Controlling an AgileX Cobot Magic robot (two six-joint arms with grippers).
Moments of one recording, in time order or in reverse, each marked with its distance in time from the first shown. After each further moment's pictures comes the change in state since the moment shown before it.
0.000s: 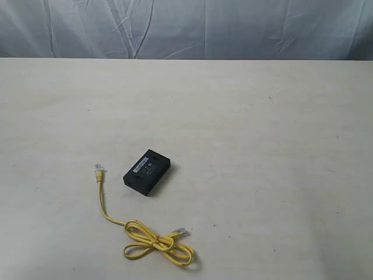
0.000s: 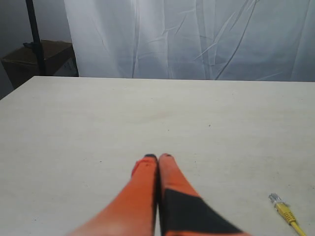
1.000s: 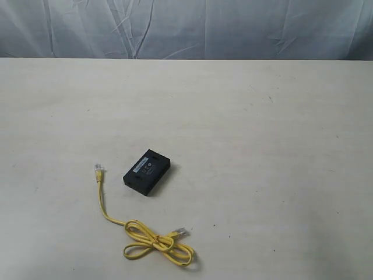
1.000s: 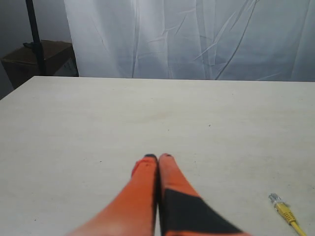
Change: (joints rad) left arm 0.000 0.000 0.000 0.000 0.000 0.000; right arm 0.000 0.560 -0.447 0.015 0.661 -0.061
